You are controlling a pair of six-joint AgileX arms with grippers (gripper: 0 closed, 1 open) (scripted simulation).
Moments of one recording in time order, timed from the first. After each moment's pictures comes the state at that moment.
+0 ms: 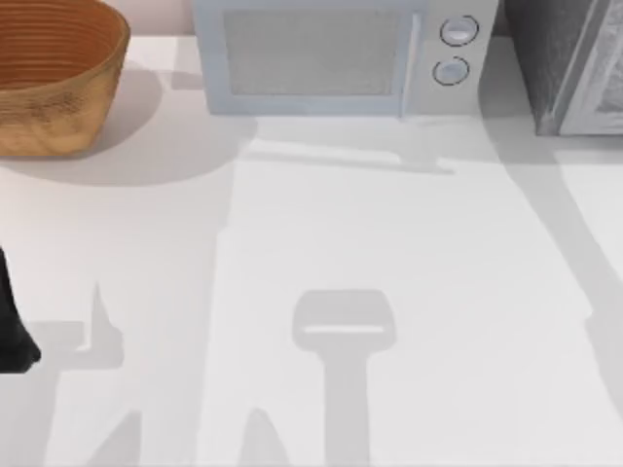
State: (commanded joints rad) left arm 0.00 0.00 0.00 0.00 0.00 0.00; right arm 0.27 1.67 2.03 -0.36 0.29 0.02
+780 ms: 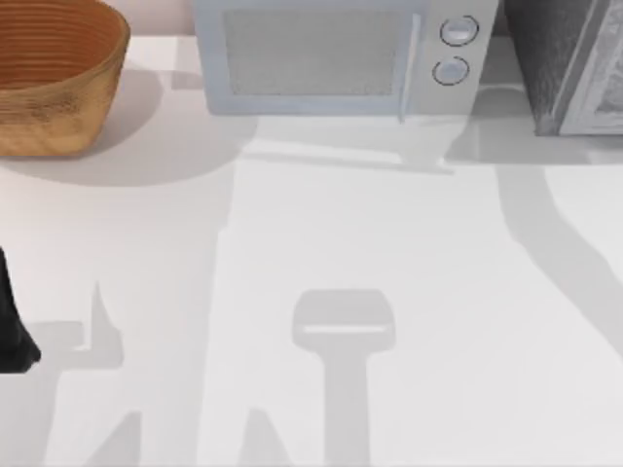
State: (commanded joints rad) left arm 0.00 0.00 0.00 0.00 0.00 0.00; right arm 0.57 1.31 2.06 -0.75 0.59 0.01
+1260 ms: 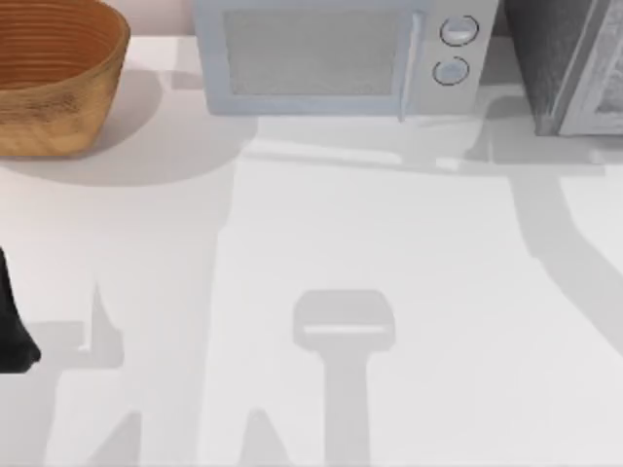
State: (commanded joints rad) left arm 0.00 0.00 0.00 0.00 0.00 0.00; right arm 0.52 1.20 1.90 -0.68 0.54 0.02
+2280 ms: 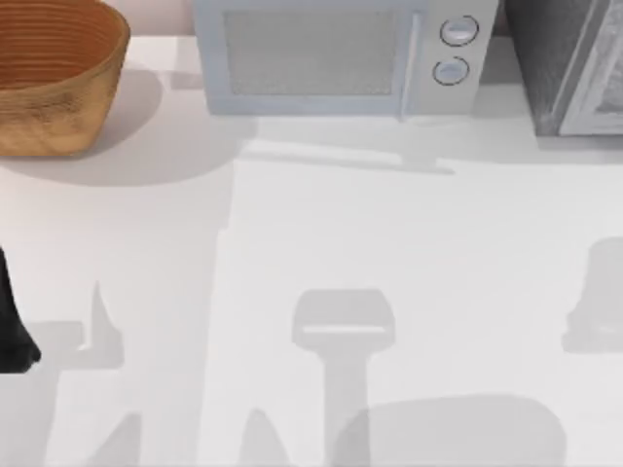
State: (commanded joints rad) left arm 0.00 0.00 0.00 0.00 0.00 0.00; right arm 0.07 0.17 0.19 -0.10 0.08 0.00
